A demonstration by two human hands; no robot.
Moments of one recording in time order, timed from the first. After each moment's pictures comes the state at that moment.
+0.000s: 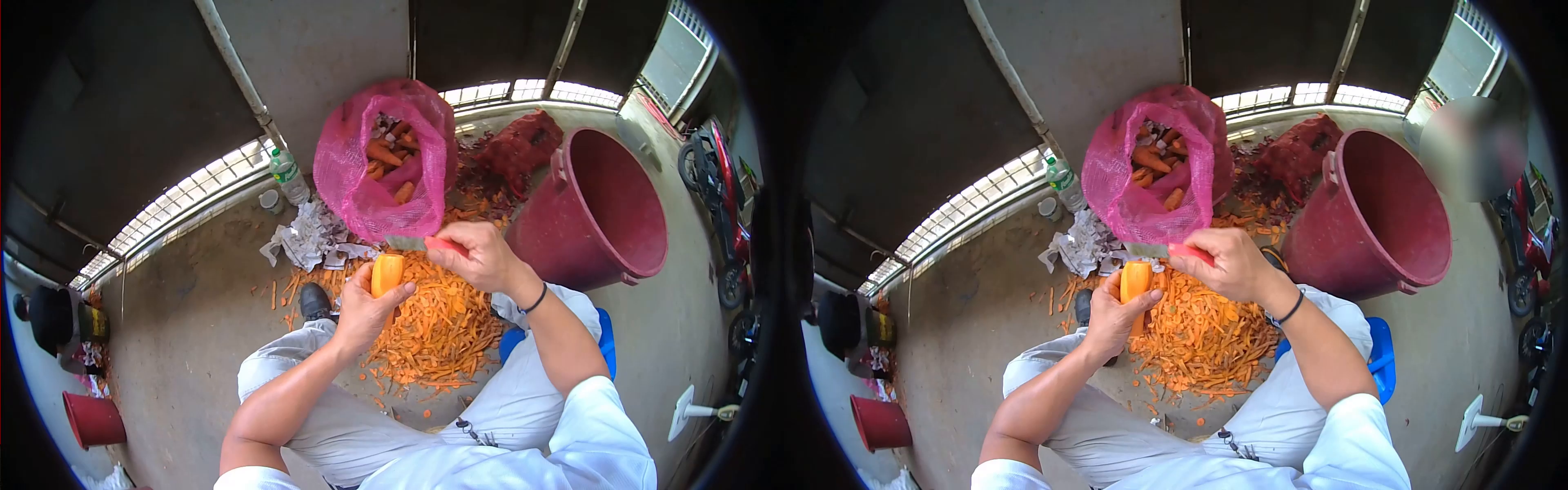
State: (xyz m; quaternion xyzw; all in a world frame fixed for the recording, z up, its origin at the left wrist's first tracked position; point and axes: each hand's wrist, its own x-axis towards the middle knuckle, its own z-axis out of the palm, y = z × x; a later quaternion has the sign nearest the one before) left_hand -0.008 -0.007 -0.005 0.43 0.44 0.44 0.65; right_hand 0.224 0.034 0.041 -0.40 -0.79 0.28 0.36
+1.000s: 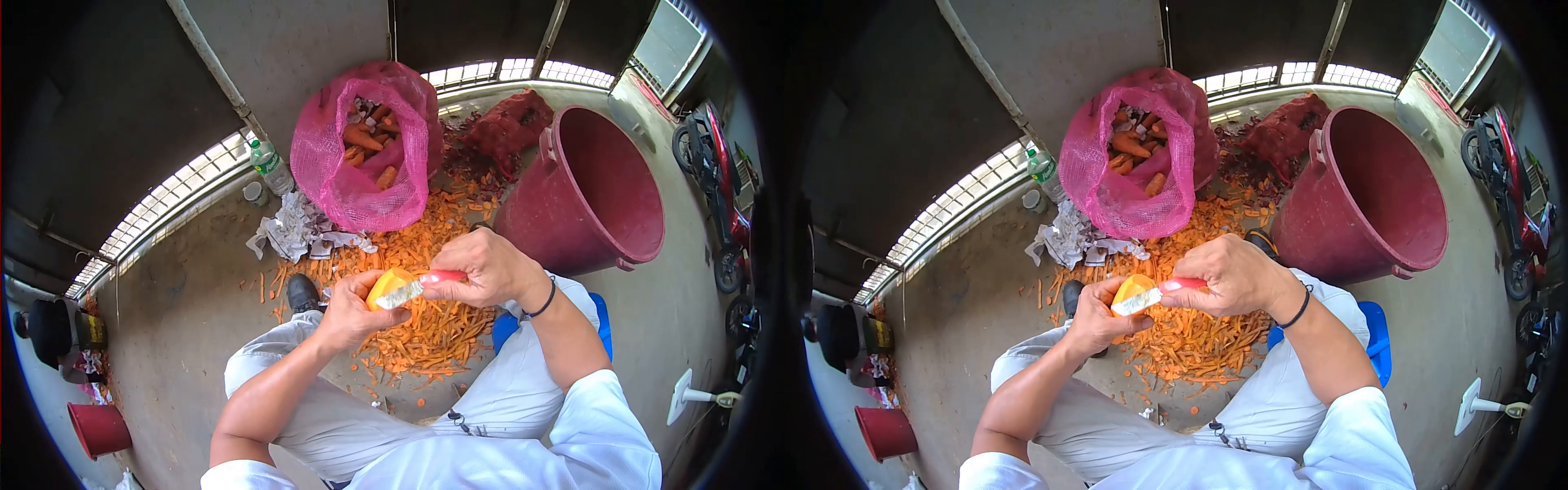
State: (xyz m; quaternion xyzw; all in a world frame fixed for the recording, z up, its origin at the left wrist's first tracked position) left_hand -0.008 -0.011 0.006 0.52 0.38 0.31 0.70; right_hand 0.256 0.015 0.051 -0.33 -0.86 0.29 0.27
